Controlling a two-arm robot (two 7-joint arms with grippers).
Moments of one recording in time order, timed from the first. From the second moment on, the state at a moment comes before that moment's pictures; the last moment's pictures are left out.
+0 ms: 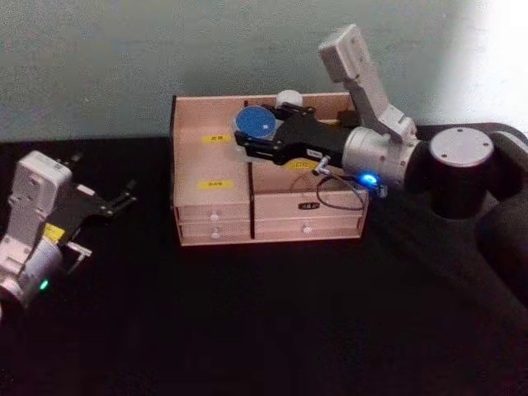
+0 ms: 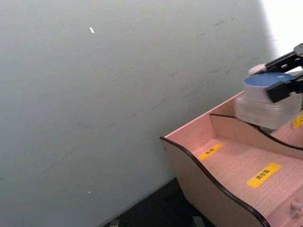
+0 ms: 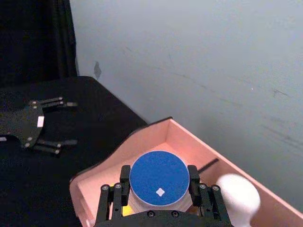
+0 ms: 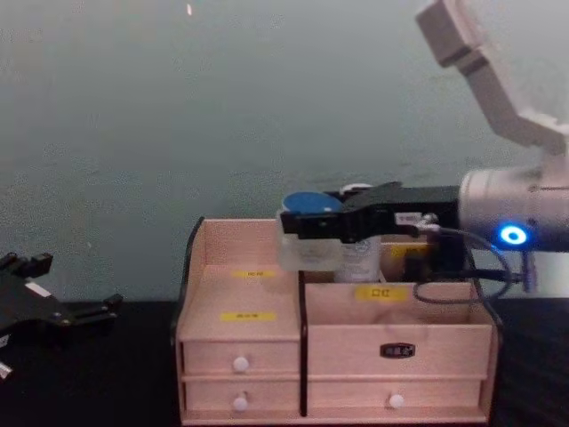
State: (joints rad) left arm -0.20 0.60 0.45 -1.41 -0.25 -0.12 0.03; right arm 0.65 0.30 -0.57 -1.16 0.35 0.15 0.55
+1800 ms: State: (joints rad) left arm -0.20 0.60 0.45 -1.41 -0.25 -0.12 0.03; right arm 0.80 0.09 -0.60 -0.79 0.26 0.06 0.62
